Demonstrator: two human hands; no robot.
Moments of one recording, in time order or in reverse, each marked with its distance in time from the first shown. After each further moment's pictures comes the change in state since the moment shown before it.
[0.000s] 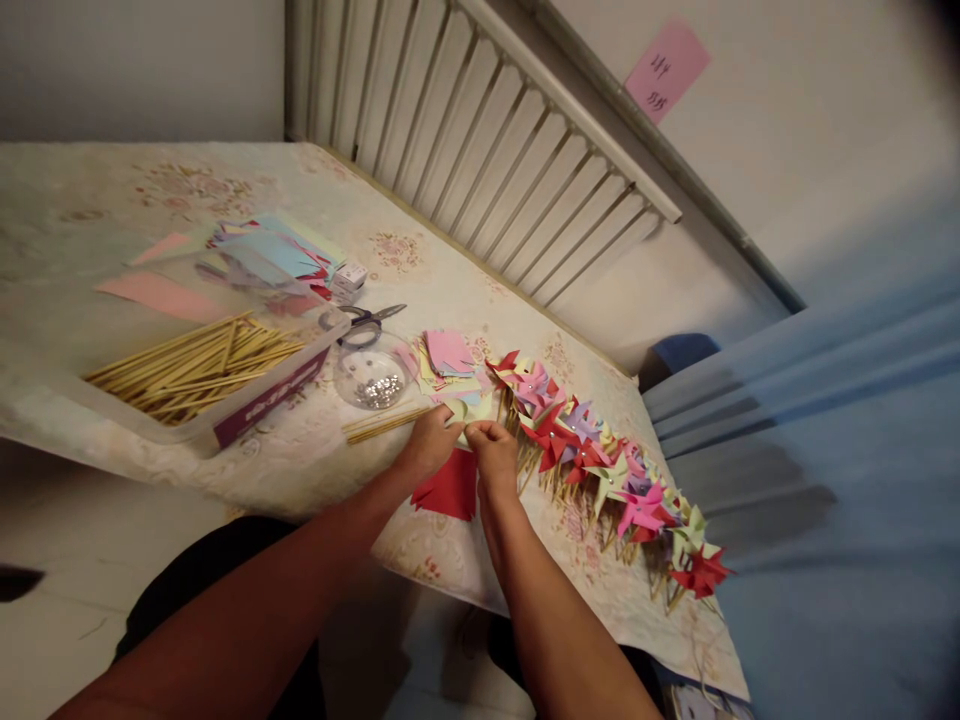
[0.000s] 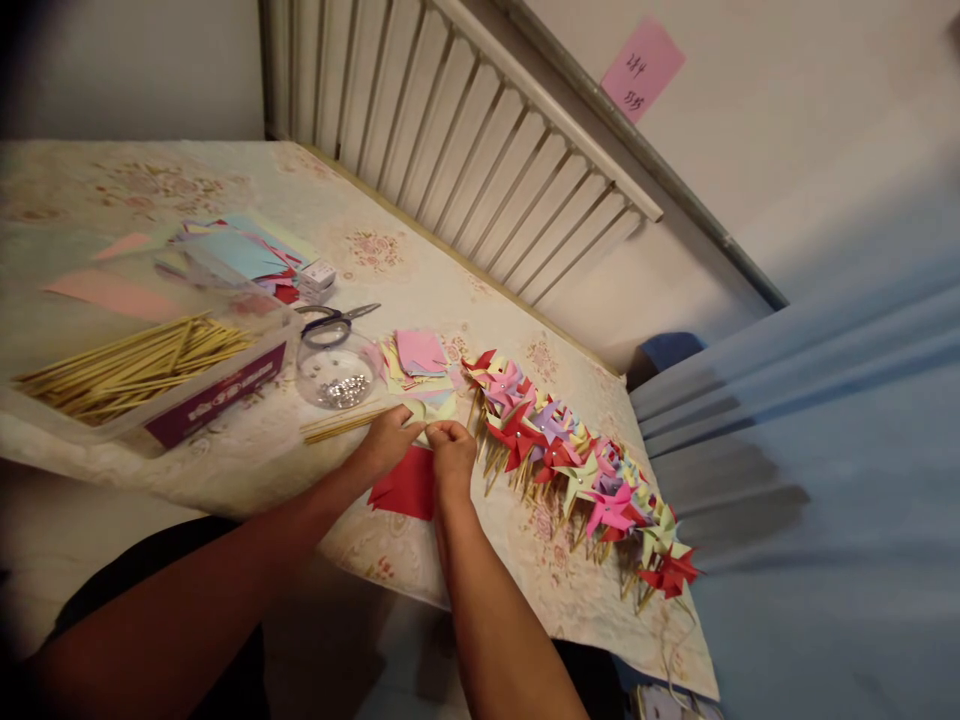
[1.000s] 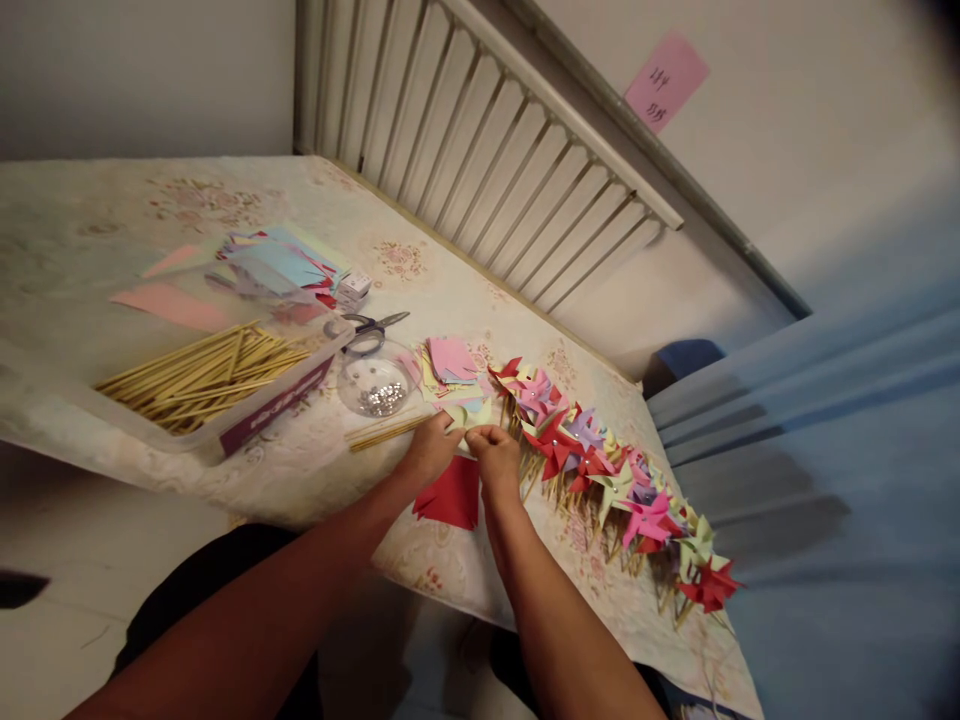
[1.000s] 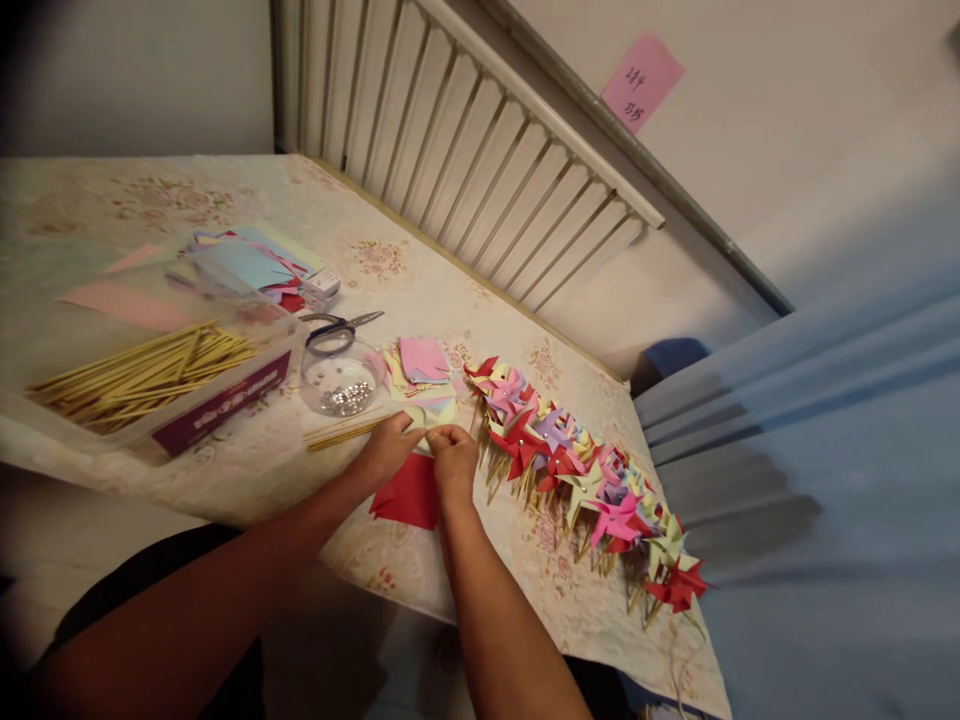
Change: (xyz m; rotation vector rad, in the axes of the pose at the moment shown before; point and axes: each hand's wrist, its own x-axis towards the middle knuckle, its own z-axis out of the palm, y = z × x) left_hand 0.003 -0.007 0.001 -0.003 0.007 -0.008; right_hand 0.005 0.000 0.002 -0.065 -0.030 -0.032
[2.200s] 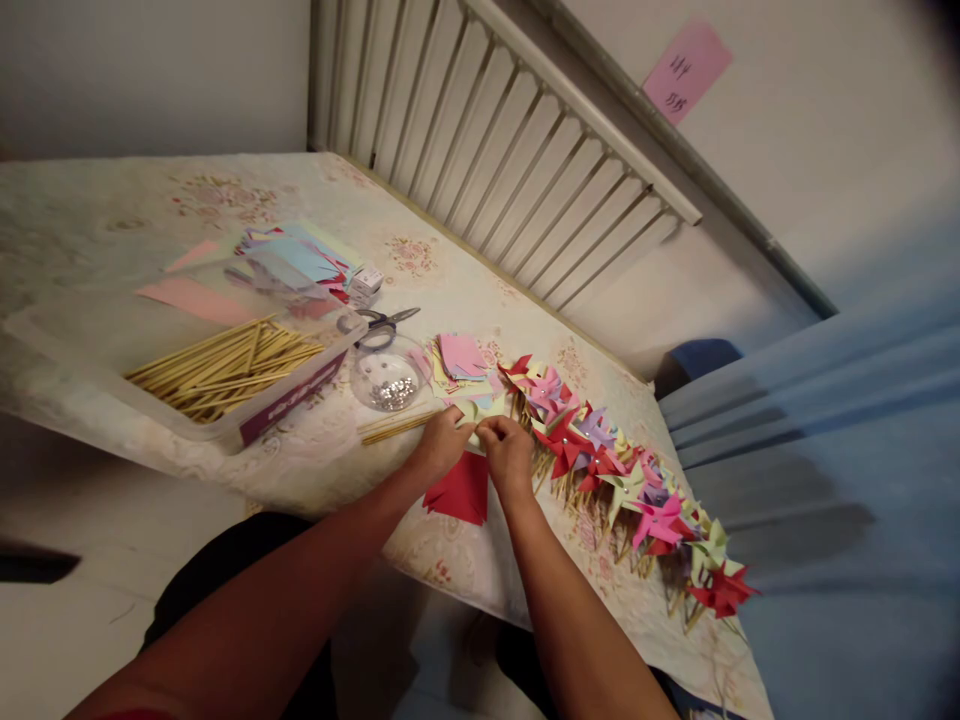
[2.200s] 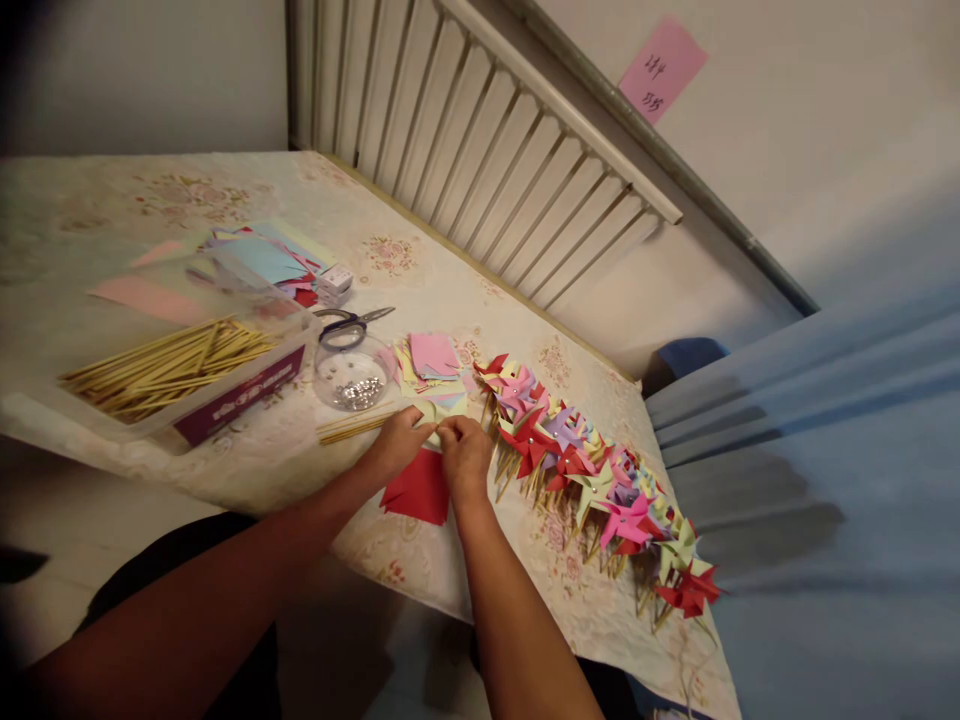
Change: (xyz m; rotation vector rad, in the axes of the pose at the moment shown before) left_hand -0.002 0.008 -0.004 -0.020 0.000 -0.023; right_hand 0.001 -0.012 -0.011 -0.201 -0.056 -0.173
